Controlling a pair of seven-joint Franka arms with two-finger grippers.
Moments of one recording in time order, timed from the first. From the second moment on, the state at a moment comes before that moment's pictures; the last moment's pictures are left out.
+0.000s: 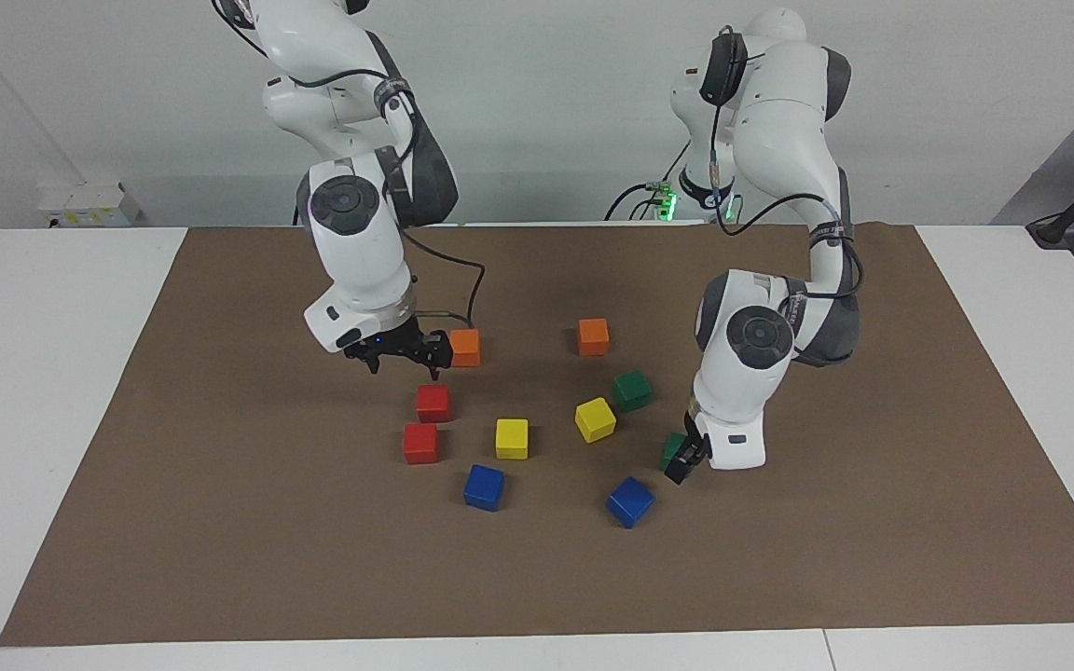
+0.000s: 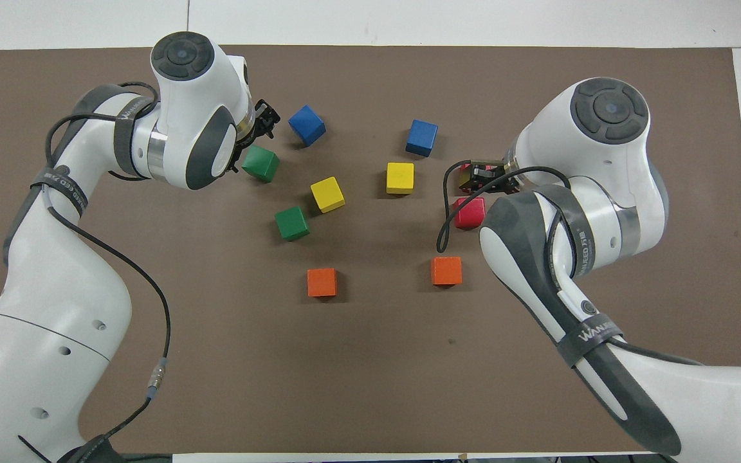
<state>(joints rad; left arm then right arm) -0.29 0.67 -0.09 -1.34 0.09 1.99 -1.13 0.28 0.26 0.02 -1.77 0.01 2.03 0.46</state>
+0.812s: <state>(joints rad) -0.29 0.67 -0.08 -1.41 0.10 2.06 -1.18 0.33 0.29 0.02 -1.85 0.01 2.15 0.49</state>
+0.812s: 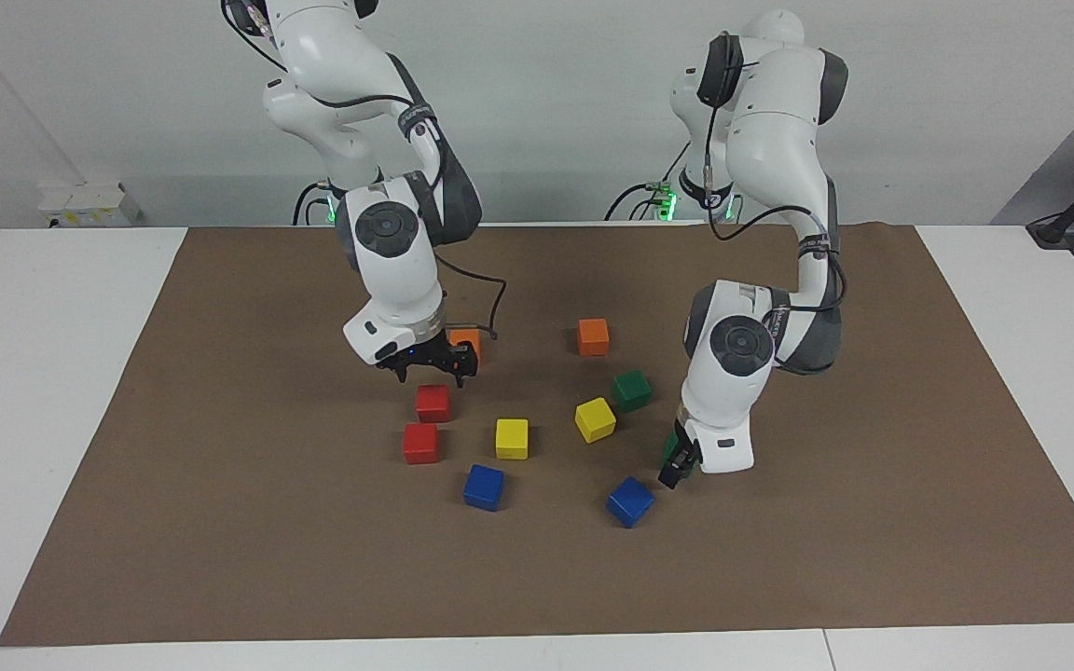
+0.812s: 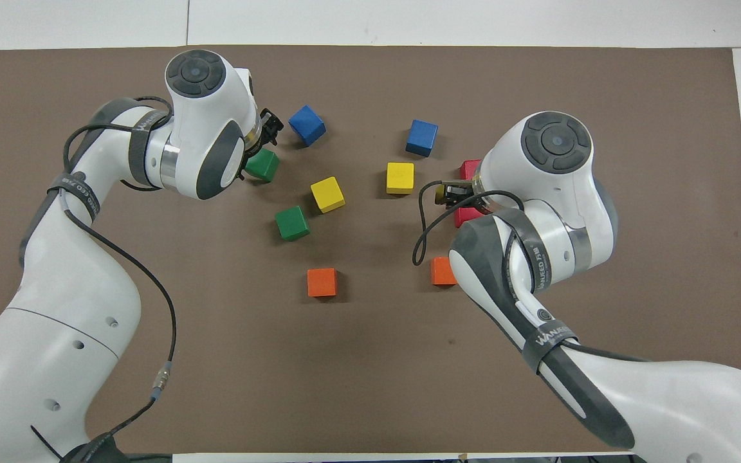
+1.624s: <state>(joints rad) -0.30 0.67 -0.08 -1.43 0.10 2.09 -1.21 0.33 0.30 0.01 -1.95 0.01 2.26 0.45</state>
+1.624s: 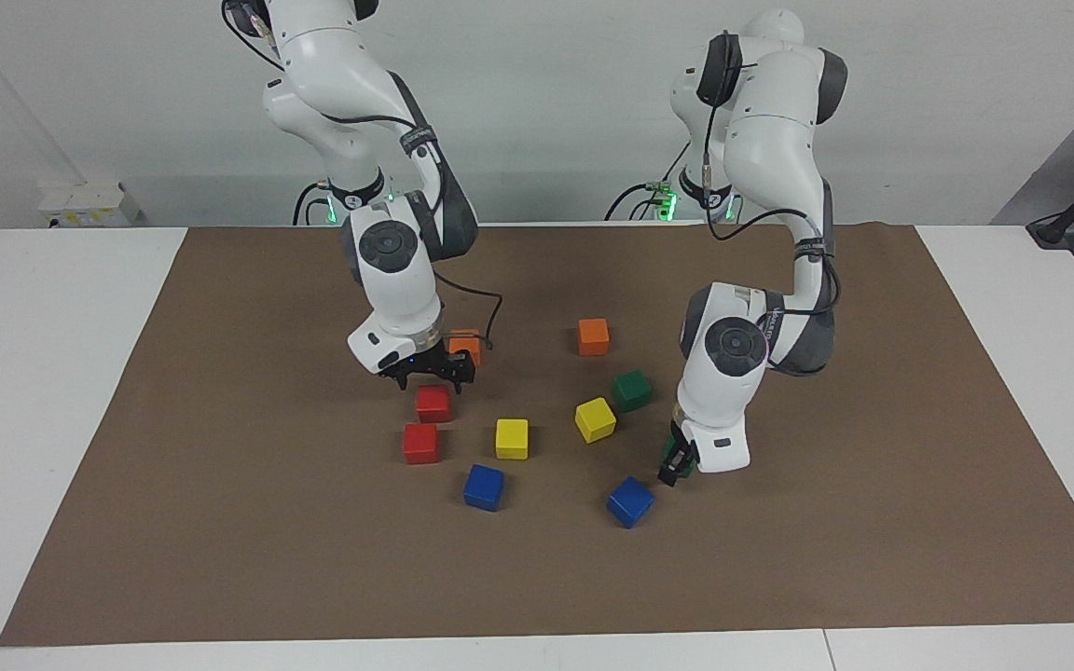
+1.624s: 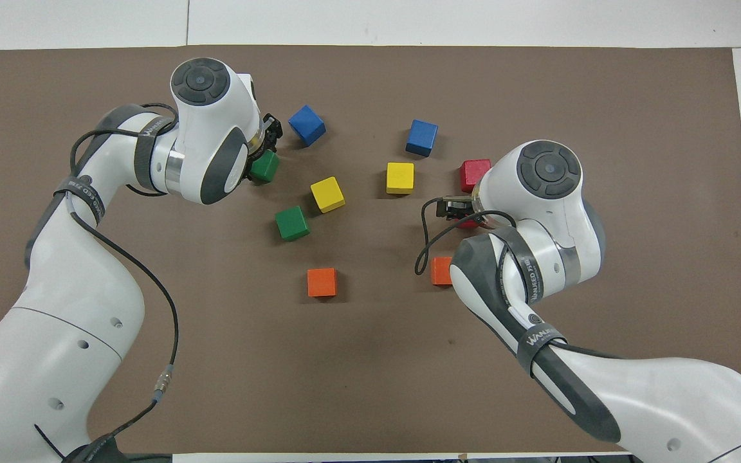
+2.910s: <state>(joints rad) 0.04 0.37 -0.07 -1.70 0.07 2.01 0.04 0.32 0.32 0.01 -1.97 0.01 2.30 0.42</state>
